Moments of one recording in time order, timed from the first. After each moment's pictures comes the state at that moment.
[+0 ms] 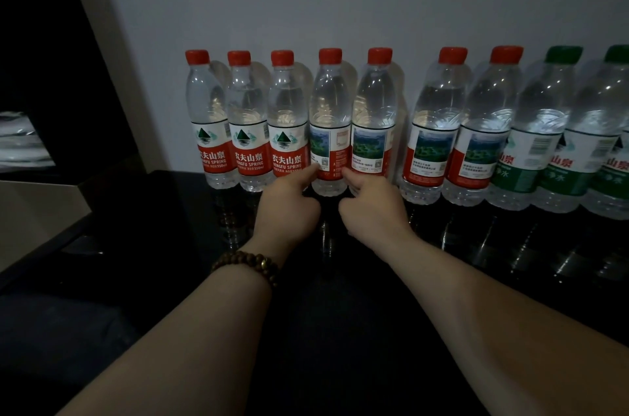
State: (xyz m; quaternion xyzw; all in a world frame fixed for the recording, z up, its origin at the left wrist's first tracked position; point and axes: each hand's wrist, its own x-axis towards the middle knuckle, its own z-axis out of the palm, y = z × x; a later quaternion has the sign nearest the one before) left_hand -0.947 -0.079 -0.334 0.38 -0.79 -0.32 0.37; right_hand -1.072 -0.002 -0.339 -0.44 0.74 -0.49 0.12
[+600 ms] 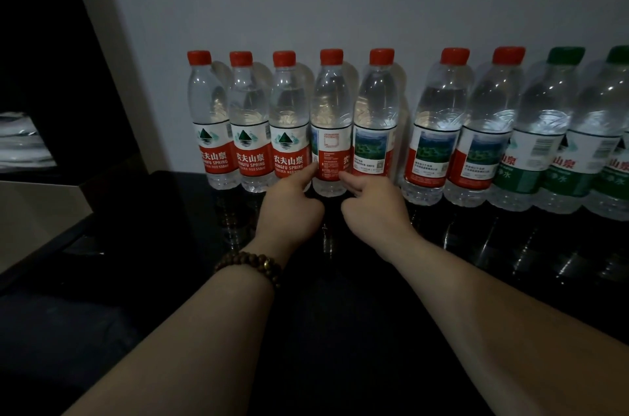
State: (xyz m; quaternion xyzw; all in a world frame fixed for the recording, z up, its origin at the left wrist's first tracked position) left_hand -0.948 -0.080 -0.333 0.37 -0.79 -0.33 0.36; right_hand -1.076 -0.008 -0.342 -0.44 0.73 -0.51 0.14
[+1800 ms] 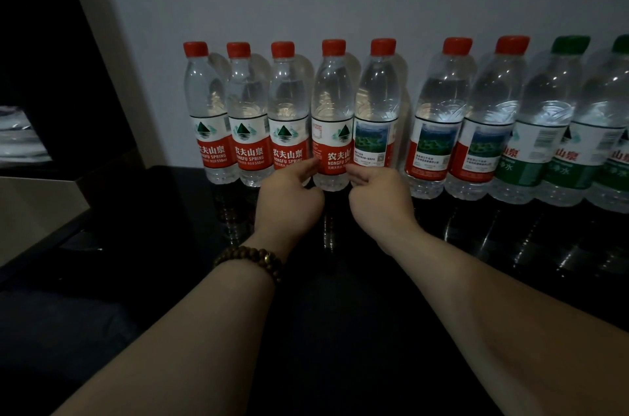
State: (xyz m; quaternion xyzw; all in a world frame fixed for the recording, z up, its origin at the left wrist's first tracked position) left_hand -0.950 -0.080 -0.335 0.37 -0.77 -0.34 0.39; right_hand -1.083 -0.014 -0.349 -0.42 0.71 -0.55 0.15
